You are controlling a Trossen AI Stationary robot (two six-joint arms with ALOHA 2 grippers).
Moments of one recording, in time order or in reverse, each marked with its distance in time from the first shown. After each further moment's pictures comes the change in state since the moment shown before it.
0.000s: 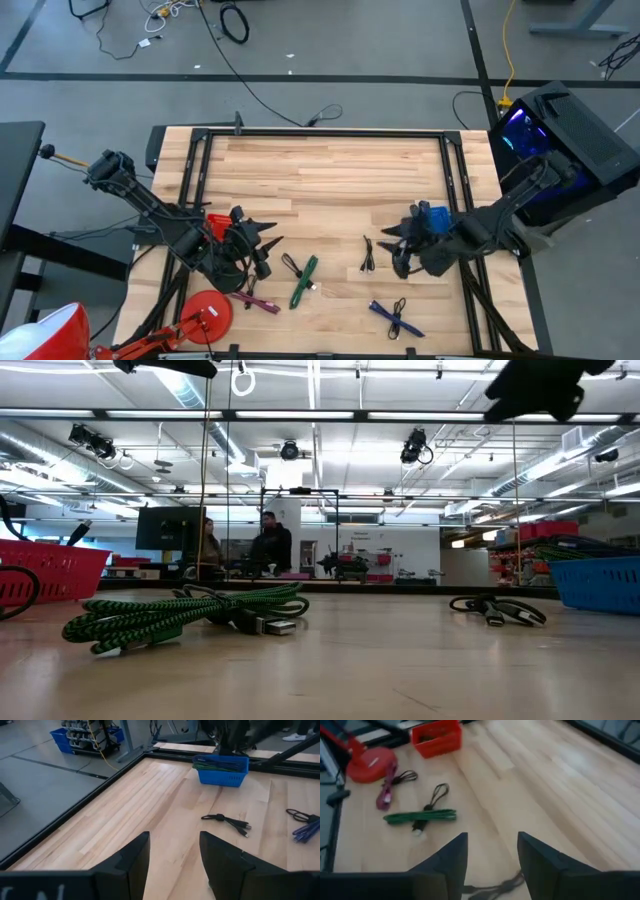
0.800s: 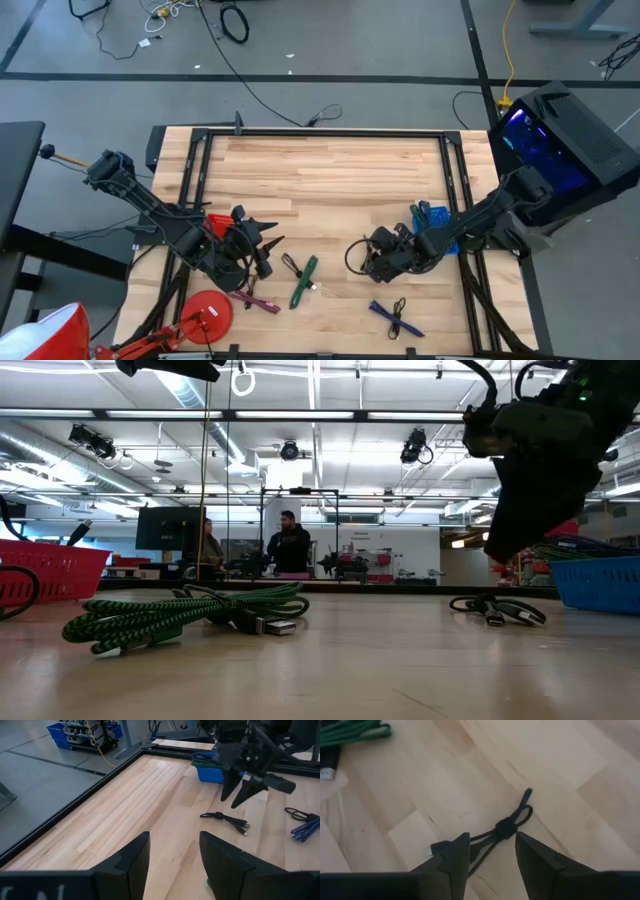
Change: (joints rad) left arm 0.013 0.000 0.000 0.004 0.028 0.000; right arm -0.138 0.398 -0.001 0.001 -0.292 0.286
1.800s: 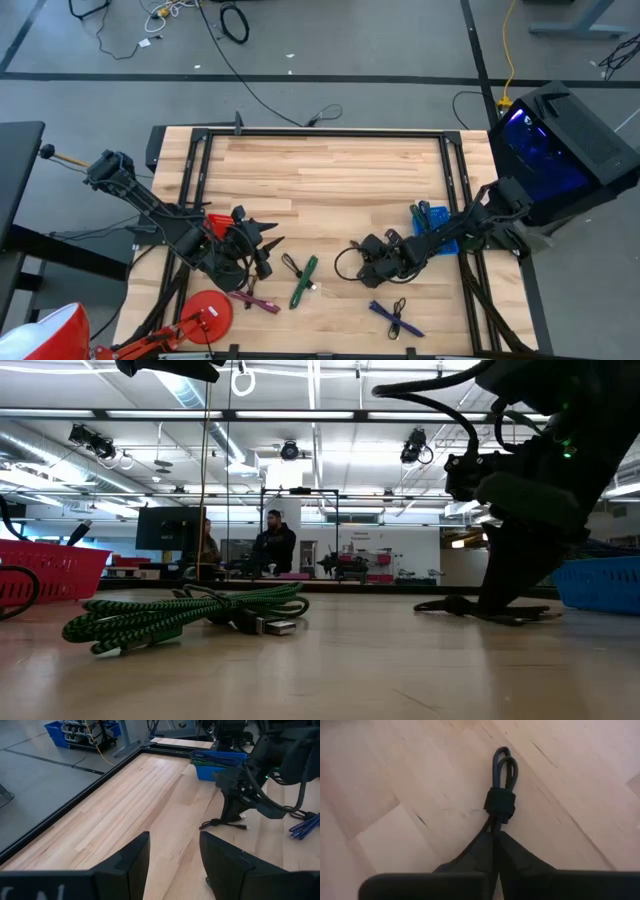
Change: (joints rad) left arm 0.000 0.000 0.000 0.000 0.011 0.000; right arm -0.009 0.224 0.005 0.099 -0.031 -0.021
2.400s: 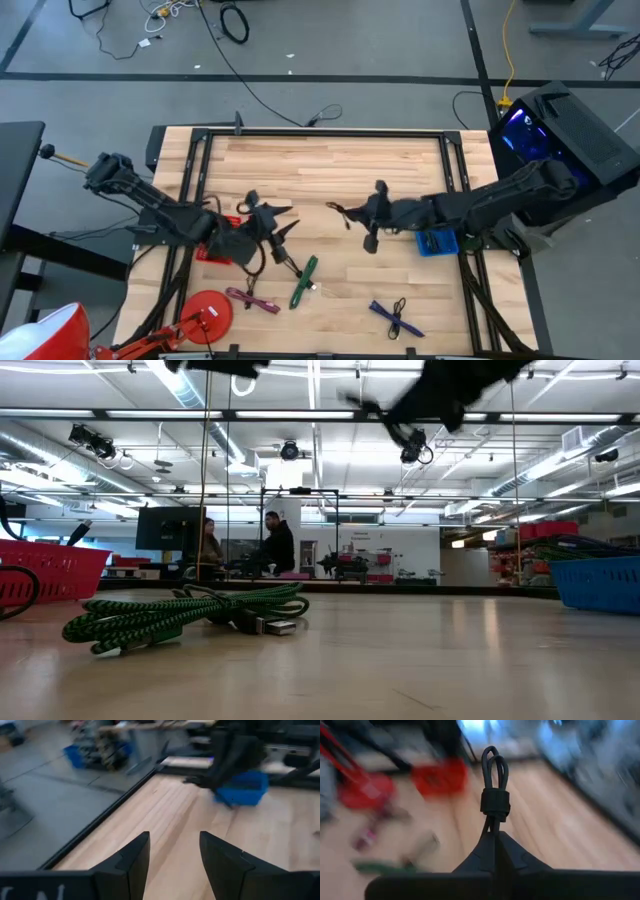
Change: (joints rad) left arm 0.167 0.008 0.000 0.284 0.046 0.344; right arm -0.225 -0.503 -0.007 0.401 0.022 -0.862
